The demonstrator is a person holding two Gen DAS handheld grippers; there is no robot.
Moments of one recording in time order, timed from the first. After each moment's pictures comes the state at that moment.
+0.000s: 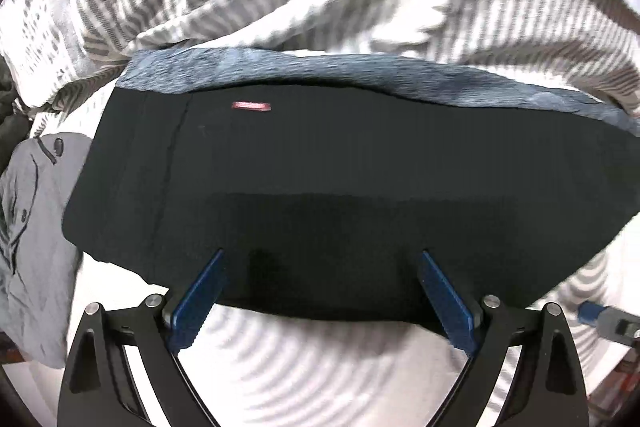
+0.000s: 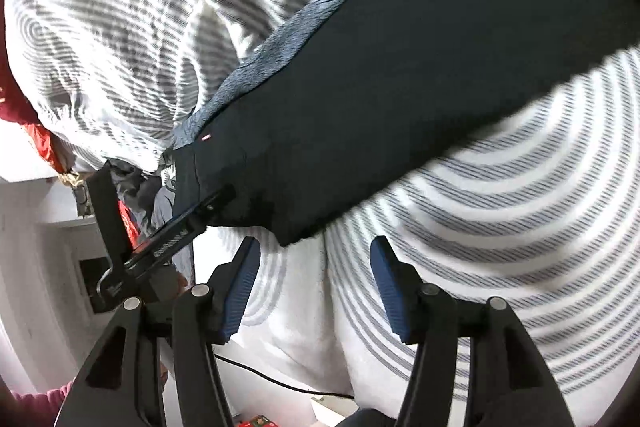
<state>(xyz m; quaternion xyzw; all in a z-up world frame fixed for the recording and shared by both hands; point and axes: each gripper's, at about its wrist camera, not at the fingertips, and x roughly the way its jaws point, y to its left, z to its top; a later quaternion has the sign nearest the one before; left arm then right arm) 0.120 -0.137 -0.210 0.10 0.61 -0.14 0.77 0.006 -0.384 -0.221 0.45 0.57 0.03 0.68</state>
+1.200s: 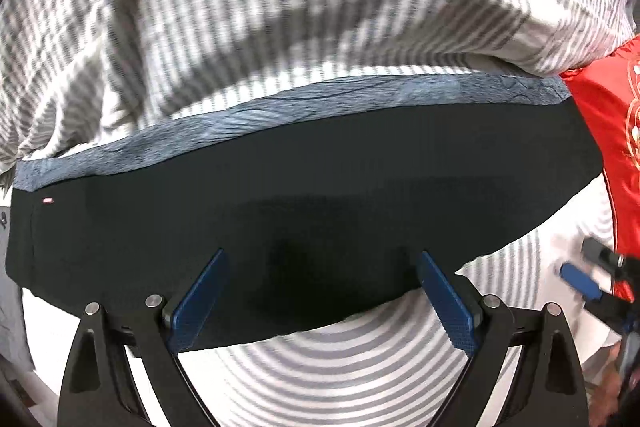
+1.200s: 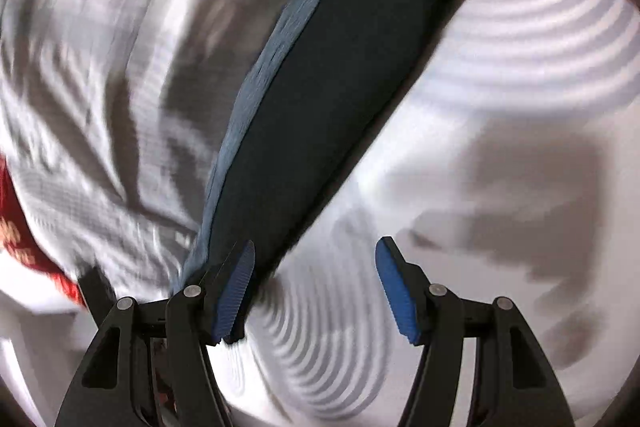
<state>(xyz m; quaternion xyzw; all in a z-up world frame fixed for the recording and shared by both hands) 0.058 -0.404 -0.180 0.13 0.61 -0.22 0.75 -0.114 -0.640 -0.201 0.56 0.43 -0.14 0.70</state>
